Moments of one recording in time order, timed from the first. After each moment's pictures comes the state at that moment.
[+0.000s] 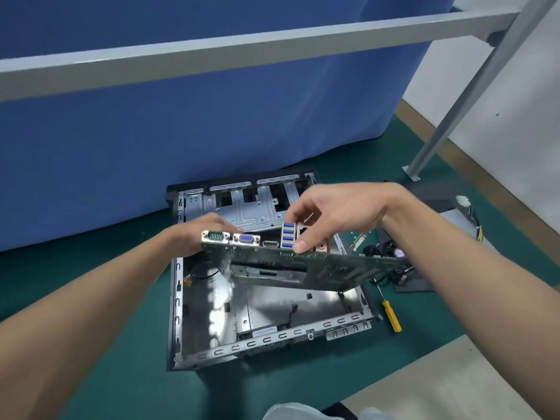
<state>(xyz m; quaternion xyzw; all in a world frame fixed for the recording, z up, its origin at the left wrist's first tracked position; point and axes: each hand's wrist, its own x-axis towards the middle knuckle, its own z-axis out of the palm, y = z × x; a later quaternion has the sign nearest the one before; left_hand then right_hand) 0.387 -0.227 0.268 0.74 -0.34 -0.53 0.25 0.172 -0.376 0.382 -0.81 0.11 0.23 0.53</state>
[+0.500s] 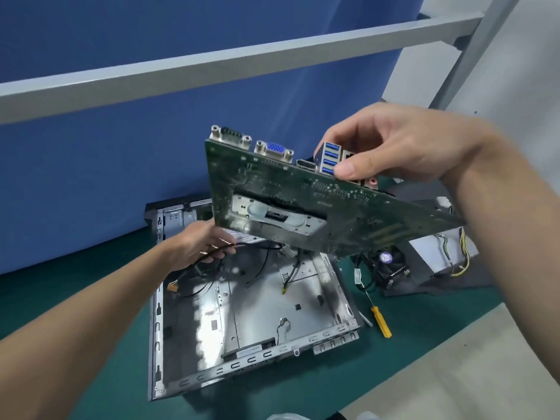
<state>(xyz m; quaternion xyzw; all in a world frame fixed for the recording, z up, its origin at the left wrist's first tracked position) 0.374 -0.259 0.263 0.74 -0.23 -0.54 0.32 0.122 -0.423 0.468 -0.81 0.09 0.05 0.57</state>
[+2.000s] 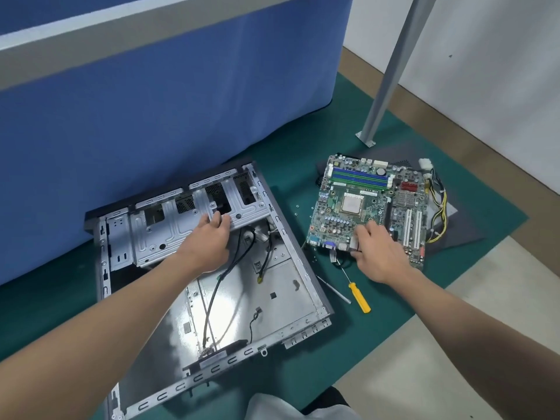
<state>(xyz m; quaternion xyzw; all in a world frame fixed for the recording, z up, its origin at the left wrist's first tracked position) 0.309 -0.326 0.209 0.78 -0.59 -0.18 -0.10 -0.008 -0.454 0.172 -0.87 0.48 0.07 0.10</state>
